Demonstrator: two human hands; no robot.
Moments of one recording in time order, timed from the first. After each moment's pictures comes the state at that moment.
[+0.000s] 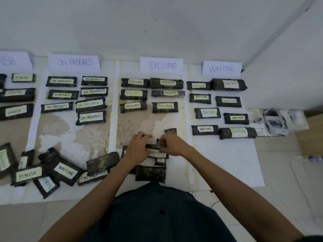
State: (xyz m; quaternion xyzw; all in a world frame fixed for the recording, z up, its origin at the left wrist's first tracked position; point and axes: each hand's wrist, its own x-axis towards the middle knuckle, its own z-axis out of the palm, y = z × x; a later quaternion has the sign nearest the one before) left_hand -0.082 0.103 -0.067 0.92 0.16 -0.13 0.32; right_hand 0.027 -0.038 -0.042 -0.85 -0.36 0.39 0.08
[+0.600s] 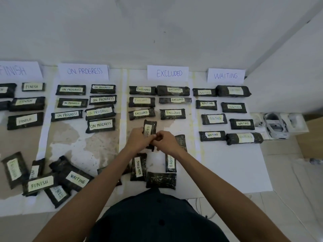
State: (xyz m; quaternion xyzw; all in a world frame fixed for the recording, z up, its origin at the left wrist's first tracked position) left_hand -0.049 0.155 -0.033 0.79 0.33 -0.12 0.50; right_hand 0.002 0.030 -0.024 -0.84 -0.12 0.38 0.37
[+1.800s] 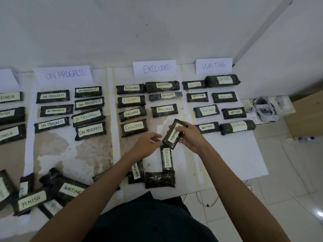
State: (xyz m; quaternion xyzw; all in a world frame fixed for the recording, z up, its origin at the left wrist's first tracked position) left_hand -0.049 0.124 -0.025 0.78 0.18 -0.21 0.56; right_hand 0.041 -0.039 -0.011 -0.60 0.19 0.37 0.68
